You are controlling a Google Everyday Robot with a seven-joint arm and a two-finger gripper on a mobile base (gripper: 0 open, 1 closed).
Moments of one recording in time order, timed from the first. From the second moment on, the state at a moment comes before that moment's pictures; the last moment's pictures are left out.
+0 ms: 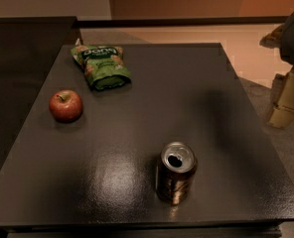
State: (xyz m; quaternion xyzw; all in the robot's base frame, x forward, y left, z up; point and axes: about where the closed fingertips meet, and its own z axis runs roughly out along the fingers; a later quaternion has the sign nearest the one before) arm 0.438 -0.217 0.976 -0.60 0.78 -0.03 0.16
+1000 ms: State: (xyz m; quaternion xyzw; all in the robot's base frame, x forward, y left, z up) arm 0.433 -0.208 0.973 -0.62 0.77 -0.01 0.15
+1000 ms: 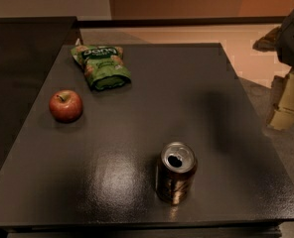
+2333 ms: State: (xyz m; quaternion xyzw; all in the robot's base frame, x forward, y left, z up) arm 0.370 -0.121 0.898 -0.73 0.65 0.15 0.16
